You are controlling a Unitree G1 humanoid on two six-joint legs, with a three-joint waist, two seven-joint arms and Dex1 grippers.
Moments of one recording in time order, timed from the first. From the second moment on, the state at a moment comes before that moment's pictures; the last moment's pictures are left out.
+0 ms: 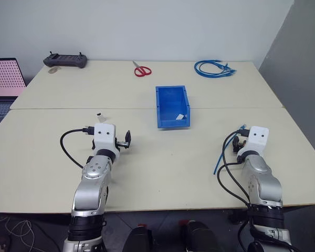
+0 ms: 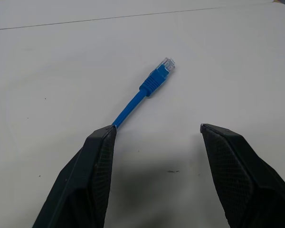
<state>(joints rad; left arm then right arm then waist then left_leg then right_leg) -0.21 0.22 0.11 -0.19 -0.05 0.50 -0.08 -0.29 -0.11 -0.23 -0.06 0.07 0.57 -0.14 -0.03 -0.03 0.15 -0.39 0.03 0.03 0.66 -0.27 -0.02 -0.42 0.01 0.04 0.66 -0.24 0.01</state>
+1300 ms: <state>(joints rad) -0.19 0.23 0.16 -0.19 -0.11 0.49 -0.12 -0.31 -0.13 -0.21 -0.06 0.06 0.58 -0.13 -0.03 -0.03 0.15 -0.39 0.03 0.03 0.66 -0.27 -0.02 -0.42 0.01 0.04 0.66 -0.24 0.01</state>
